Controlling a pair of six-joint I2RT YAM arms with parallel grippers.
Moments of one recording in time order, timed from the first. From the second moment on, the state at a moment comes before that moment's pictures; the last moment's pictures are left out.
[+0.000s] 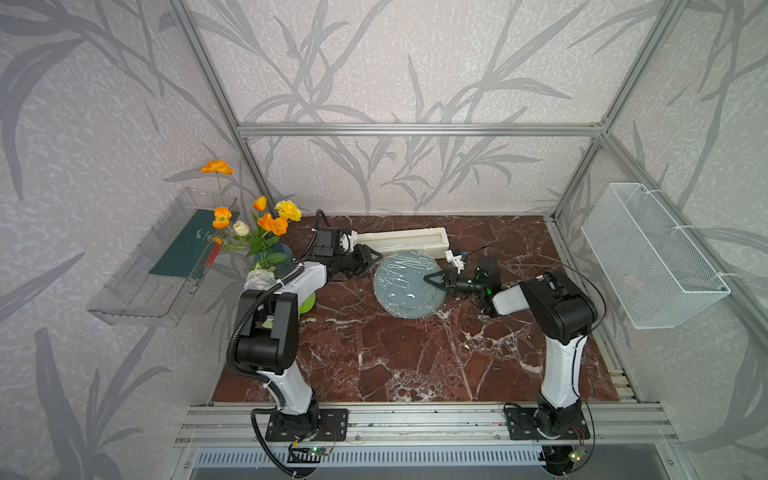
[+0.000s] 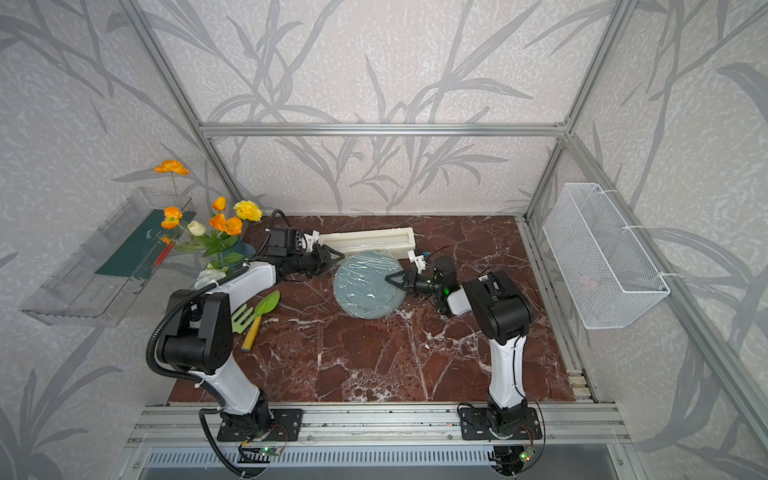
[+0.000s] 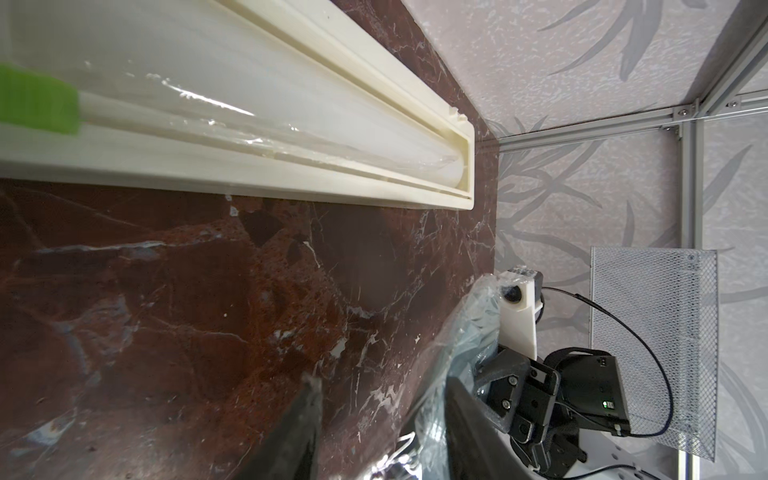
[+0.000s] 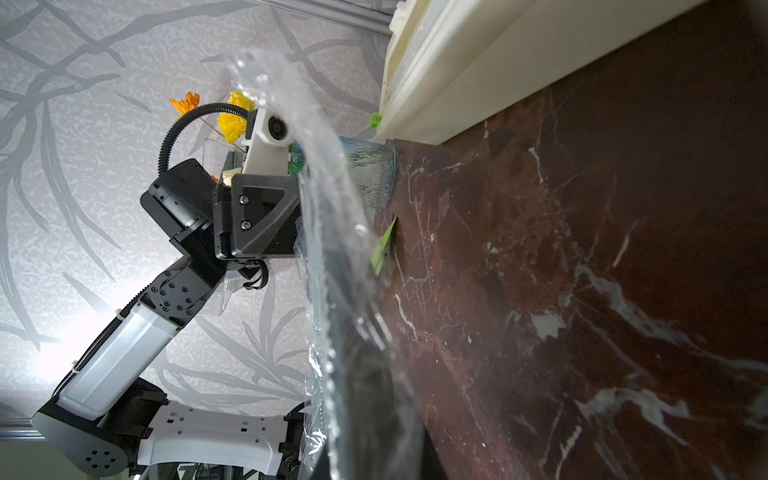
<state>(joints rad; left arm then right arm) -0.09 1.73 1.11 -0.13 0.72 -0.72 0.35 2.03 0.84 1.01 -0.97 1.22</state>
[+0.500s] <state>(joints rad) -0.08 1.71 1.10 -0.16 0.67 -0.70 0.36 2.02 0.84 1.00 -0.97 1.23</state>
